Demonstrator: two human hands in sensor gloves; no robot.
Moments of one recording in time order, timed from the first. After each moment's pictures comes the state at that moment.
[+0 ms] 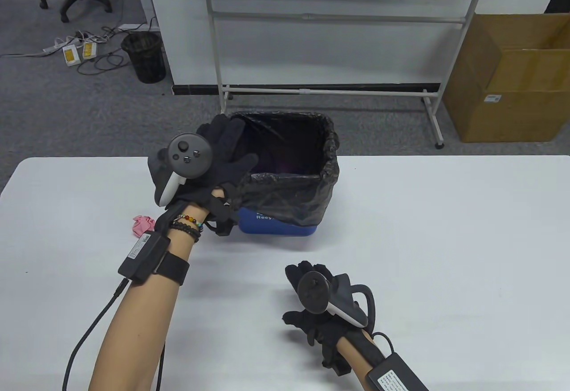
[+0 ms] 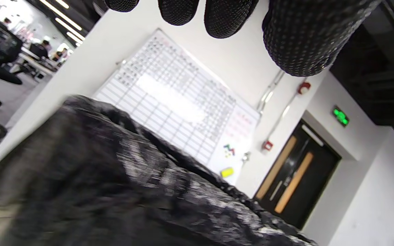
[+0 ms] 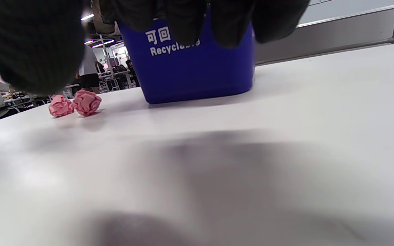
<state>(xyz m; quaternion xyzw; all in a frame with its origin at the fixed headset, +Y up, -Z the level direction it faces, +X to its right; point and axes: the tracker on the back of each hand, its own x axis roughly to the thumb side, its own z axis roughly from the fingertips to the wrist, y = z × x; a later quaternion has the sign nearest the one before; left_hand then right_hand) -0.202 -0.524 -0.467 0.14 -0.10 0.30 0.94 0.057 -0.715 -0.332 0.12 0.06 0.98 0.11</state>
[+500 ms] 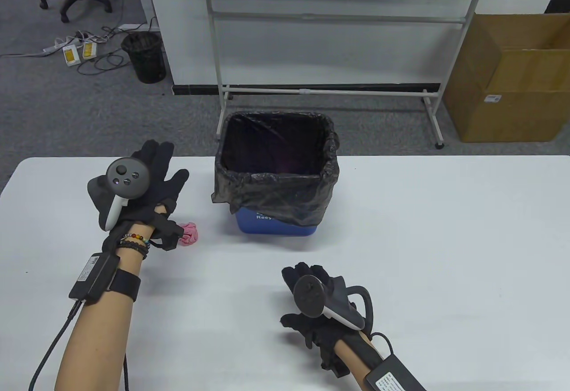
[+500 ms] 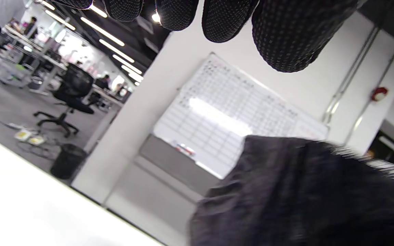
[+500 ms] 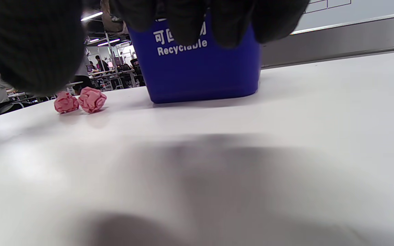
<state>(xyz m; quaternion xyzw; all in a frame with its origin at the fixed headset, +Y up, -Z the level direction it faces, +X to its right) -0.311 -0.583 -0.468 0.14 0.02 0.26 0.95 0.050 -0.715 -0.328 0.13 0.05 0.99 0.10</state>
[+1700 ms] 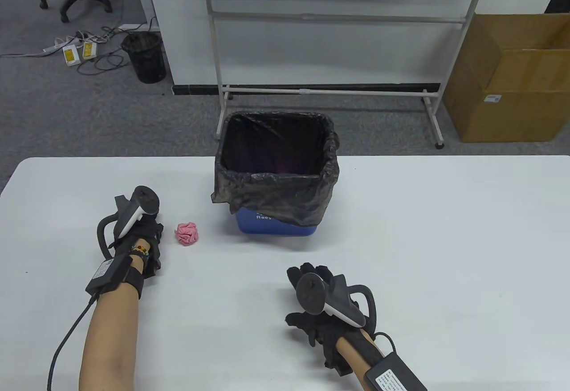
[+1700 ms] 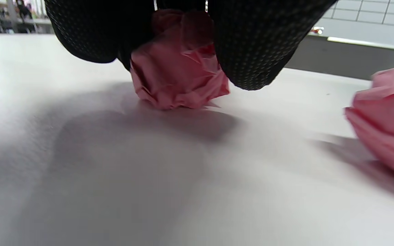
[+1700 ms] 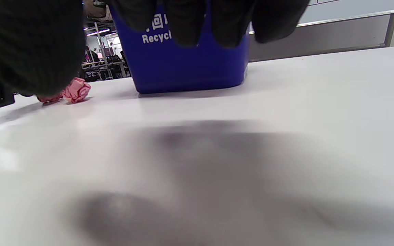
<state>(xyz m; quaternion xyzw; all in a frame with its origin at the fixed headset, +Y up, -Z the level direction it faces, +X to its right) -0.361 -0.740 -0.527 -0.08 0.17 0.04 0.98 0.056 -0.716 -0.331 0.12 0.07 0.99 0.08</state>
